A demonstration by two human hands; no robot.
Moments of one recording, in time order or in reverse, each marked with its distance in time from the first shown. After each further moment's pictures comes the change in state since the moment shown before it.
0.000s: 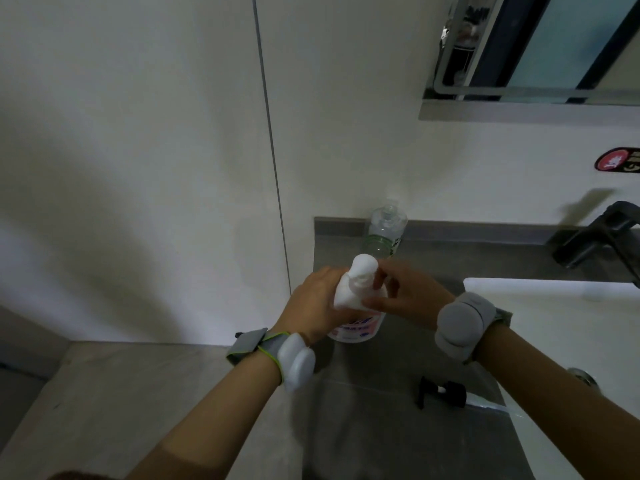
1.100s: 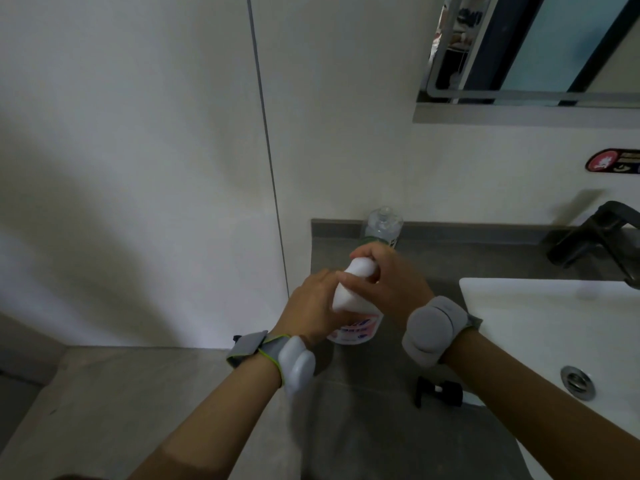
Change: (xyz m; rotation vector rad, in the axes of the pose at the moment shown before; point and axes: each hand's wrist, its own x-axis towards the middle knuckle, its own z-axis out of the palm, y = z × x) left_hand -0.005 0.002 0.002 -0.002 0.034 -0.027; right_hand 0.005 -0.034 0.010 0.056 0.313 0.002
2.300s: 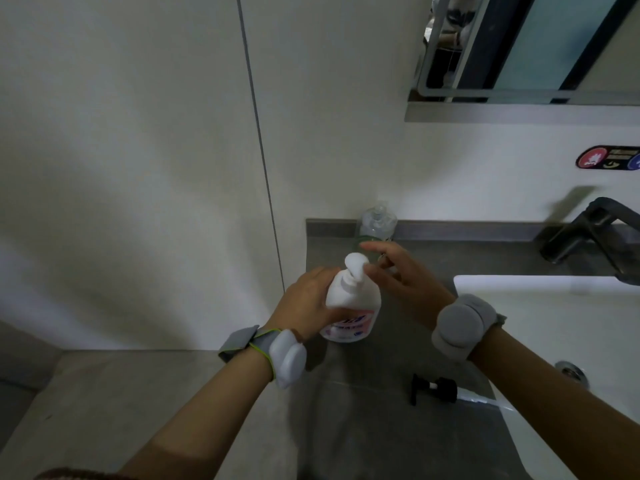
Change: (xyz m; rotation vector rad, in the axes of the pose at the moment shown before) left_hand 0.007 -0.009 -0.003 -0.048 -0.049 0.115; right_hand -0.010 0.022 -0.022 0.214 -0.105 -0.006
